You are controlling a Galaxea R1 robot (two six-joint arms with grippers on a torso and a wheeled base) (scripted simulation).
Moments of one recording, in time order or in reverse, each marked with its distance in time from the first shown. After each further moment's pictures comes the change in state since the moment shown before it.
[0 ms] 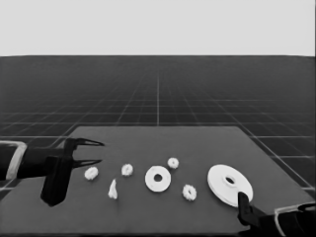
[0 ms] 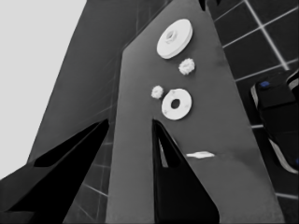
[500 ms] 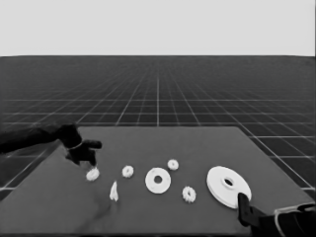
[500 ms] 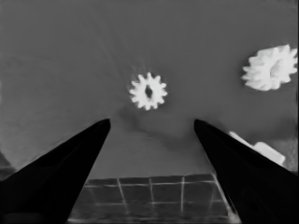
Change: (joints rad) left arm 0.328 0.450 -0.953 -0.140 0.750 -1.107; right arm -0.006 0.000 -0.002 0.001 0.000 0.000
